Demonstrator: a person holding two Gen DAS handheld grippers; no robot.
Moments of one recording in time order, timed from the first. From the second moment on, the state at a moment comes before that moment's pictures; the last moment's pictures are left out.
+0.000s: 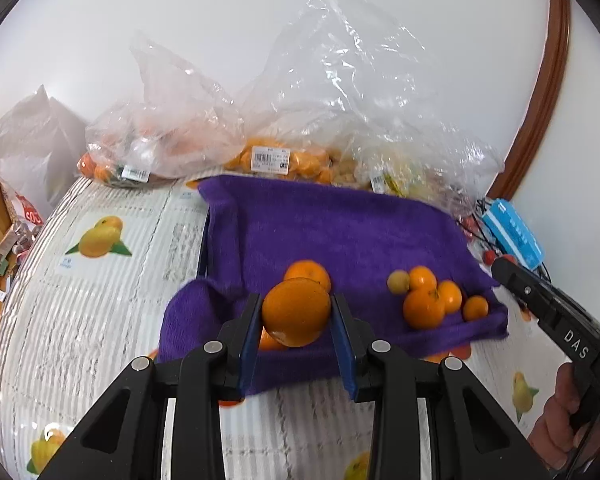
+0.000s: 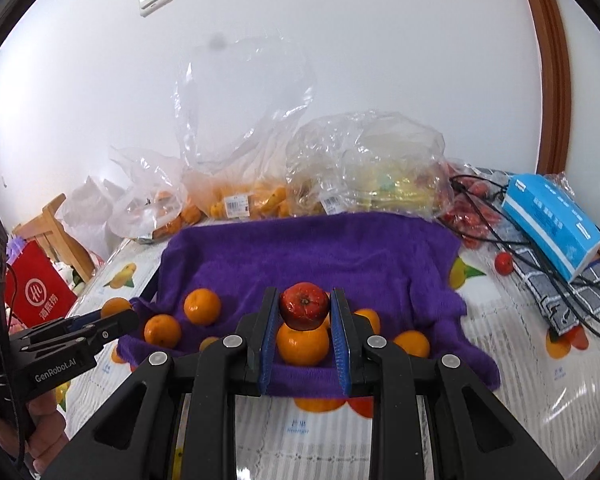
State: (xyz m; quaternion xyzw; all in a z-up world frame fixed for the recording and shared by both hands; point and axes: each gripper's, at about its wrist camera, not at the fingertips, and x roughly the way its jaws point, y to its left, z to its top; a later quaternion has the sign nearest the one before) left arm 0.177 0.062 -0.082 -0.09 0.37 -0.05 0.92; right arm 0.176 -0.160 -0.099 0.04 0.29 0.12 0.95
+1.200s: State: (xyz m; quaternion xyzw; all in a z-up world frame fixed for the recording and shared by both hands) left arm 0.226 0.051 -0.124 -0.12 0.38 -0.08 0.91; right arm 0.245 -0.177 -0.158 0.02 0.35 0.07 0.93
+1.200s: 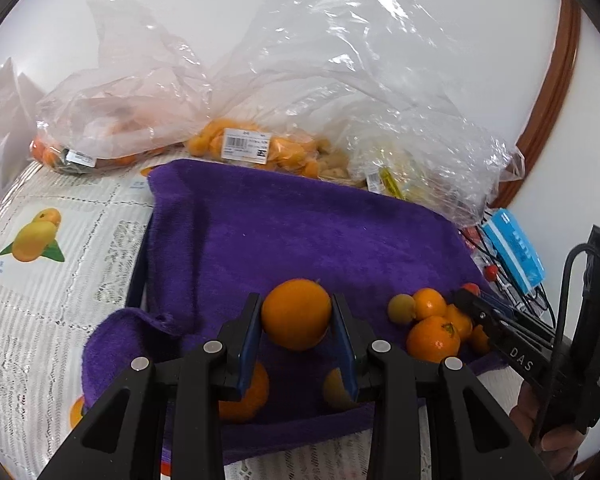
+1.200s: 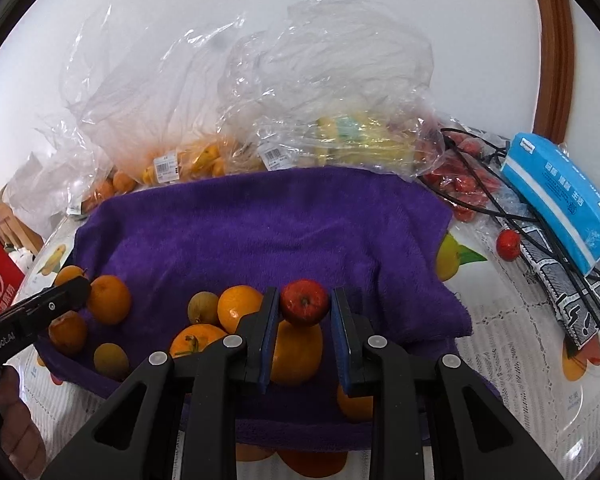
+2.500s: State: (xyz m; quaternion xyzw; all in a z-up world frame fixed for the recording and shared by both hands) left arm 0.140 0.046 -0.058 -0.09 0.37 -0.06 0.92; right arm 0.138 -0.176 -0.090 0.04 0.34 0.06 0.94
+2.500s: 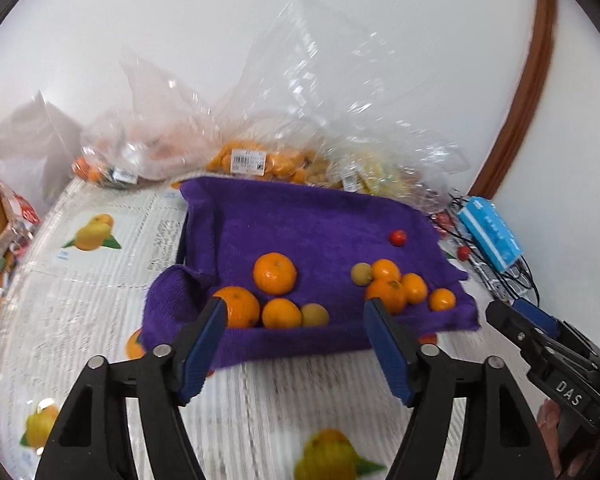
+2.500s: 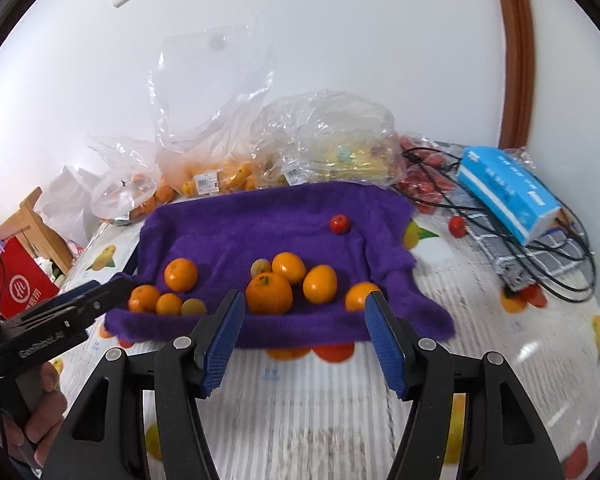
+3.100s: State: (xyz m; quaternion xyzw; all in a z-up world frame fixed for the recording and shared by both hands) left arm 0.035 0.033 -0.013 -0.03 0.33 -0.05 0.94; right arm 0.016 -0.187 -0.043 0.04 0.29 0.03 0.96
